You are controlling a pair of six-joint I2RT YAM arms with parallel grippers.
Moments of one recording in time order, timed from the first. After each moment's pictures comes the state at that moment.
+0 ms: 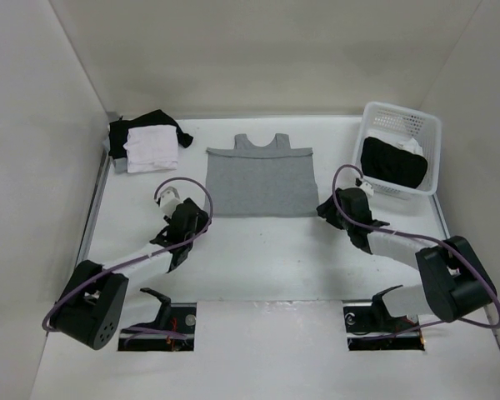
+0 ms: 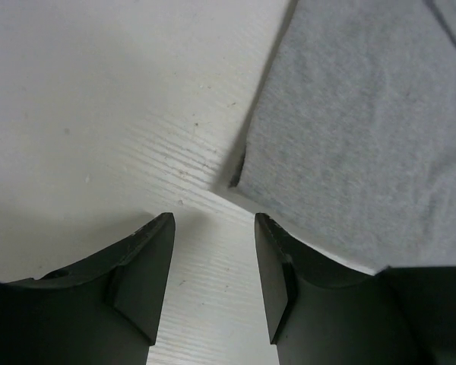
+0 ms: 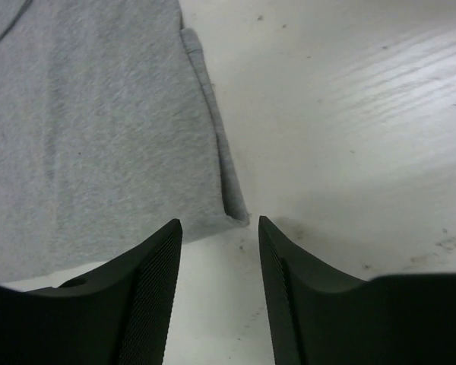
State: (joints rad) left arm -0.43 1.22 0.32 0.28 -0.40 -0.88; right arm 0.37 1.37 0.49 0.25 0.16 0.84
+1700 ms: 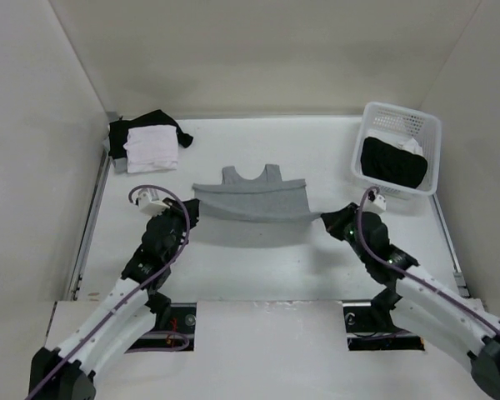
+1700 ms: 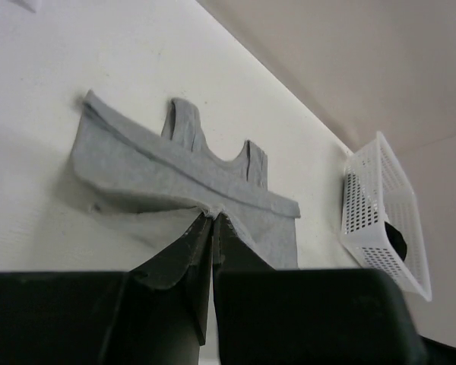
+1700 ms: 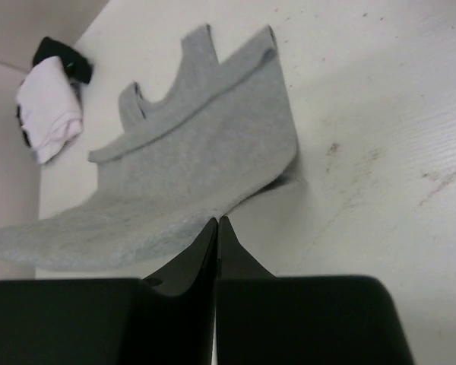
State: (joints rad) left arm -0.45 0.67 0.31 0.18 -0.35 -0.88; right arm 0.57 0.80 0.36 0.05 0.30 0.91
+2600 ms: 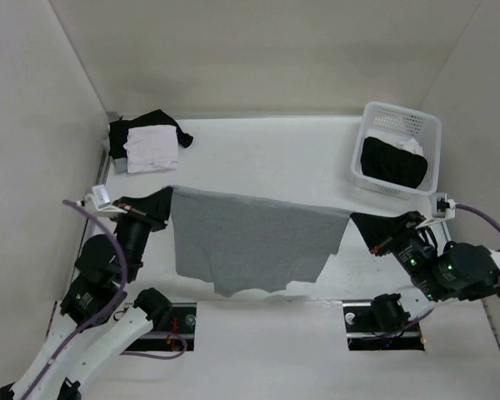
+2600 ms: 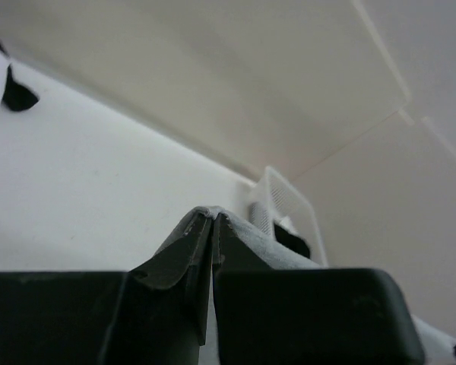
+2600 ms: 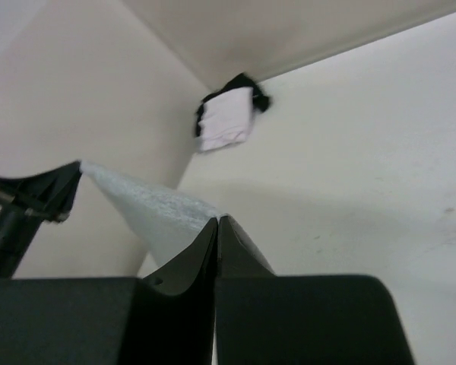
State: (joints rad) left arm -0.66 0.33 0.82 -0.33 -0.49 -0.73; right arm 1.86 0.45 0.97 -0.43 1.35 0.62
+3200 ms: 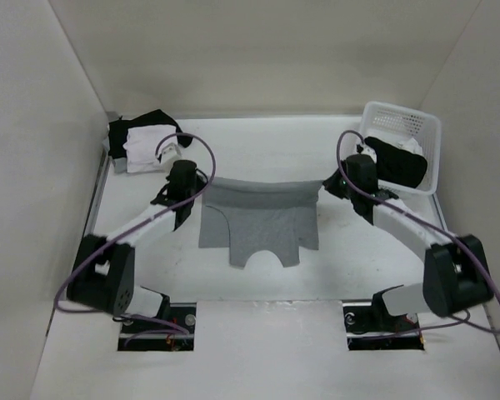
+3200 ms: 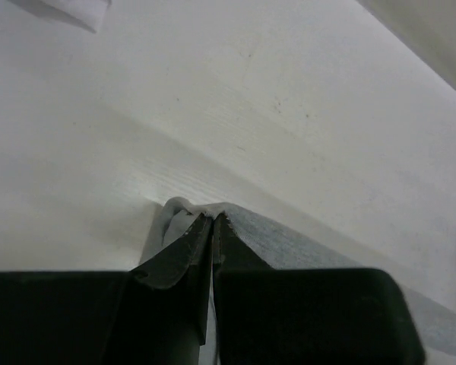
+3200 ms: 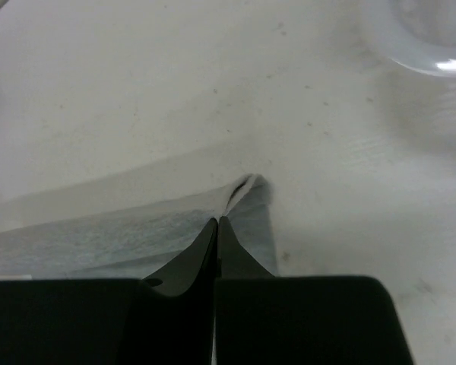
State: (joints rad) left arm -0.33 1.30 0.68 0.13 -0.34 -0.74; right arm 0.30 1.28 0.75 -0.04 0.12 0.69
